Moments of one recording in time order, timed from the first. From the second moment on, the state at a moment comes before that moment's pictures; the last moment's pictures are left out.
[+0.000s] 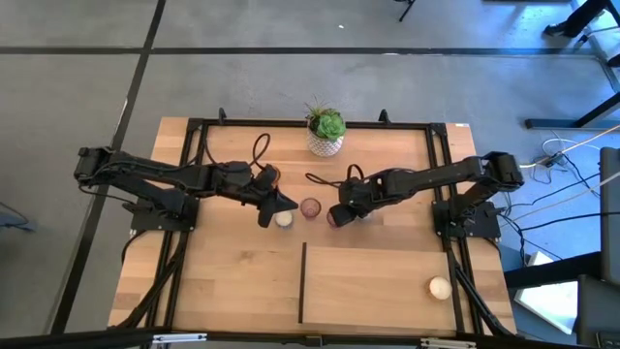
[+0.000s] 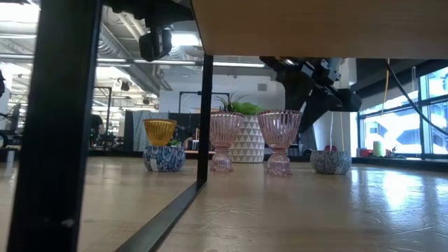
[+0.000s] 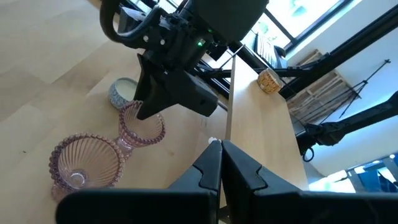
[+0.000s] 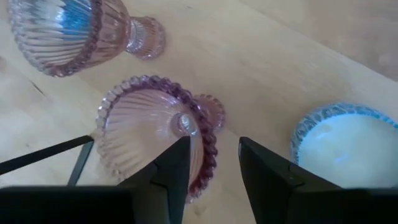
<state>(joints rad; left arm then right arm) -0.02 1.17 0.75 0.12 0.09 -0.71 0.05 1.61 1.02 -0.57 -0.02 1.12</state>
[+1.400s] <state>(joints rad) -0.04 1.17 0.75 0.10 0.08 -0.70 0.07 1.61 1.48 -1.09 0.00 0.89</state>
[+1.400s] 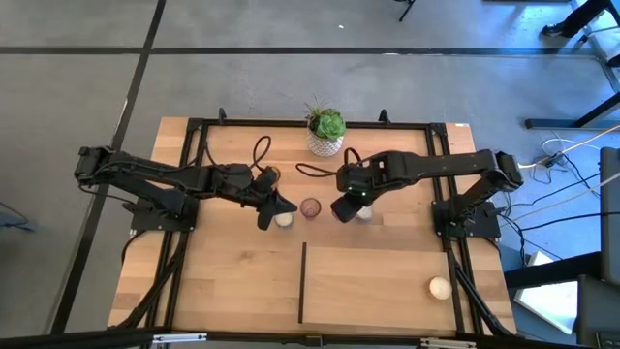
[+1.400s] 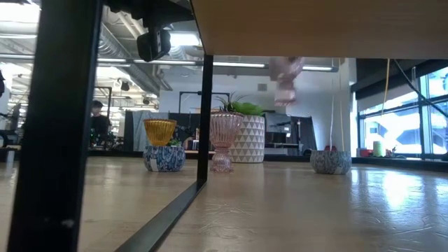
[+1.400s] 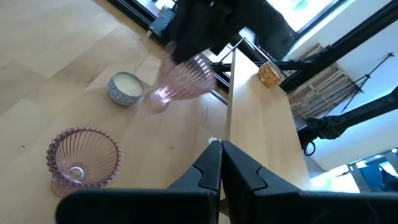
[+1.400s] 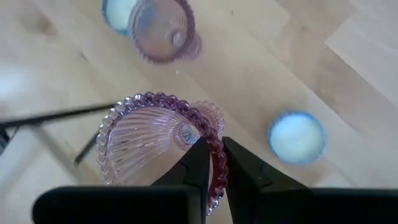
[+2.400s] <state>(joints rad) -0.16 1.25 0.80 0.32 0.11 -0.62 0.49 1.61 1.79 -1.57 -0.12 1.05</state>
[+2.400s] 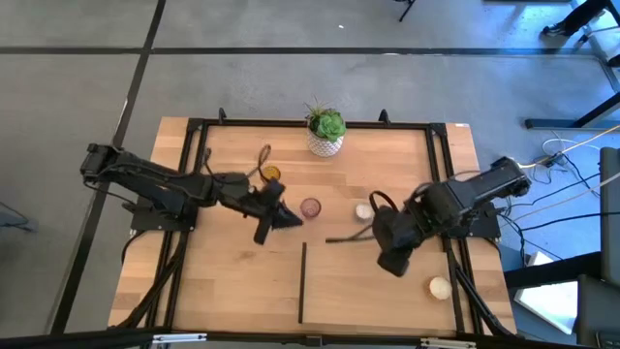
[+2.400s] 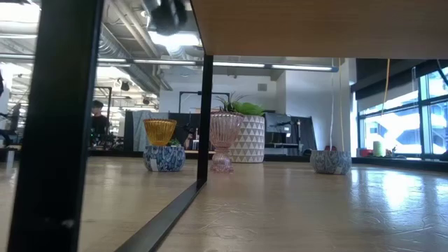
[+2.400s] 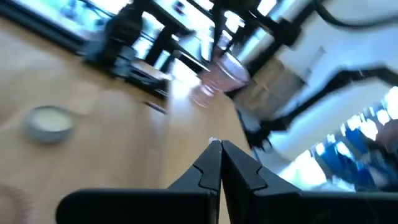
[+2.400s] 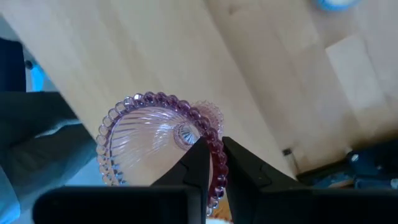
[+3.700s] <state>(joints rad) -0.37 2.00 1.63 0.15 -0.38 -0.51 0.87 1.53 1.64 -1.57 0.16 1.42</state>
